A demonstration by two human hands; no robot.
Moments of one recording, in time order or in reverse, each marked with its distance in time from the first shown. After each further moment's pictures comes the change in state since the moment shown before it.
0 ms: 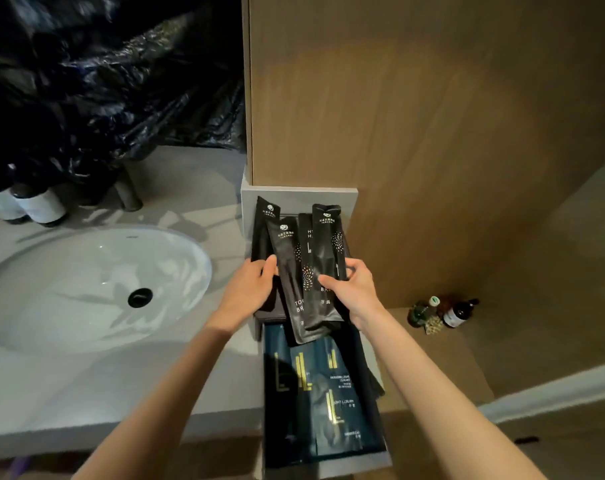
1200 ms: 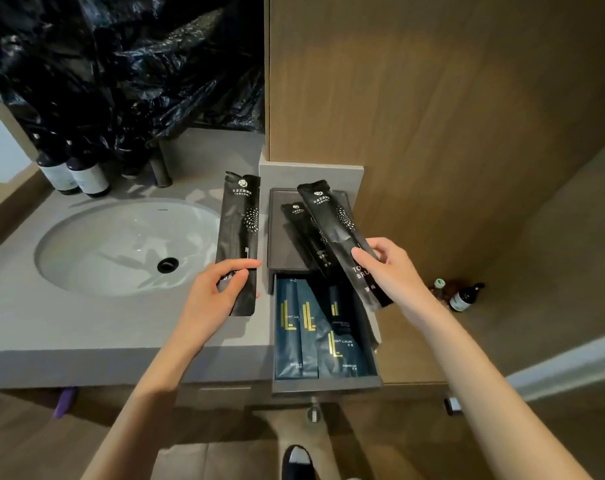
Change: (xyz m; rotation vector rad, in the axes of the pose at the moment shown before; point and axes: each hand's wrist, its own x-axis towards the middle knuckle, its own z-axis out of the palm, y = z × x) left_hand -0.162 -0.003 -0.048 -0.317 0.183 0.163; right_hand -0.113 -0.020 -0.064 -0.327 -0.161 -0.254
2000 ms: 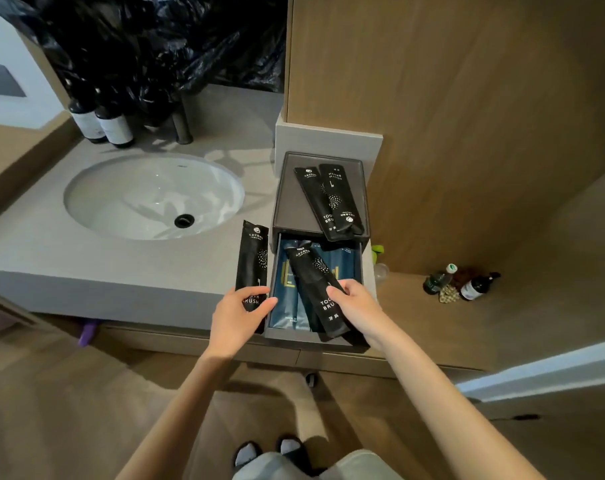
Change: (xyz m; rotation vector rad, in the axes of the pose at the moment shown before) left_hand -0.073 -0.071 0.066 0.252 0.026 -0.402; right_hand -0.038 0.080 0.048 -0.024 -0.305 0.271
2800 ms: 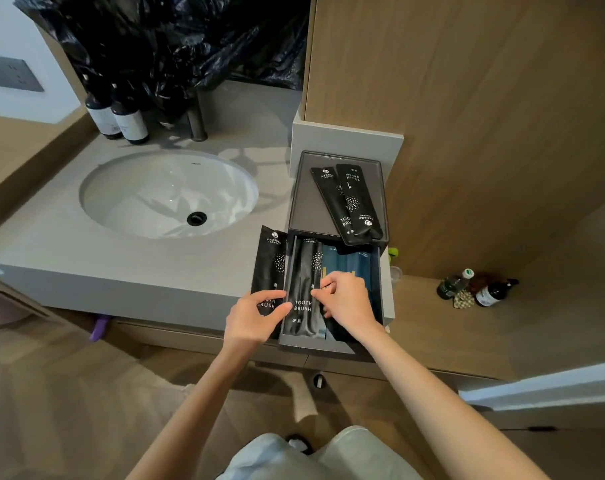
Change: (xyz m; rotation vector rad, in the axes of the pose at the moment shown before) left_hand 0.007 -0.002 -0.001 -0.020 -0.031 -0.032; right_hand 0.048 0.000 0.040 -0.318 0.181 -0.242
